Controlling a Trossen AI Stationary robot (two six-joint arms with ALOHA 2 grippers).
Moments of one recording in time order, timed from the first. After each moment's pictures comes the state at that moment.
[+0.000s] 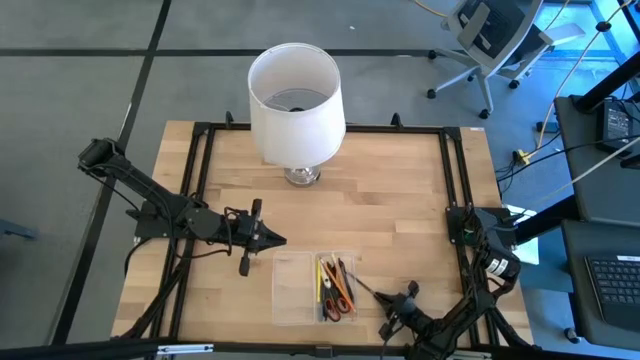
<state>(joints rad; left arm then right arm) -0.50 1.04 0.59 0.31 -0.44 -0.19 1.06 2.32 1.27 -0.82 1.05 2.01</state>
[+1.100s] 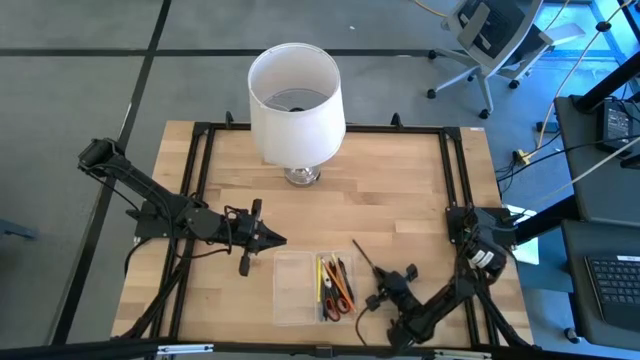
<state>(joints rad) -0.50 1.04 0.59 0.32 -0.44 -0.23 0.91 2.32 1.27 -1.04 0.94 2.15</state>
